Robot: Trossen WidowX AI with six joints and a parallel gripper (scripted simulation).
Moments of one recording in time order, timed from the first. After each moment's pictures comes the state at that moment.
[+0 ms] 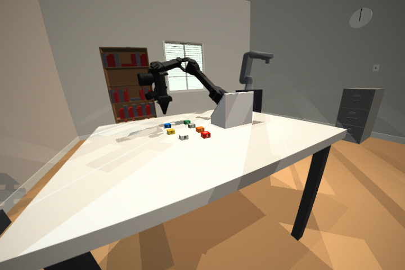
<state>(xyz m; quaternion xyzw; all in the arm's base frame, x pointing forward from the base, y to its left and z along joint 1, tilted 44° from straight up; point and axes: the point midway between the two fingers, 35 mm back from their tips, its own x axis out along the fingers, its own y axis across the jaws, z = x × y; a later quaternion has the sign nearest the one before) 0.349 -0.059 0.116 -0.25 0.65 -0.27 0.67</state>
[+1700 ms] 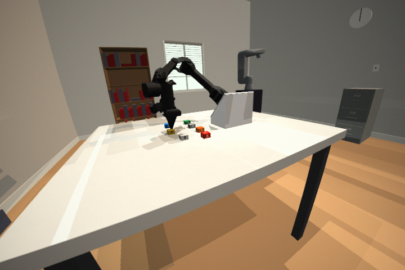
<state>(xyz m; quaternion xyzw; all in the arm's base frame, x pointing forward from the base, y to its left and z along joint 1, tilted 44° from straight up) 0.353 -0.007 -0.006 -0.25 0.64 -0.27 0.67</state>
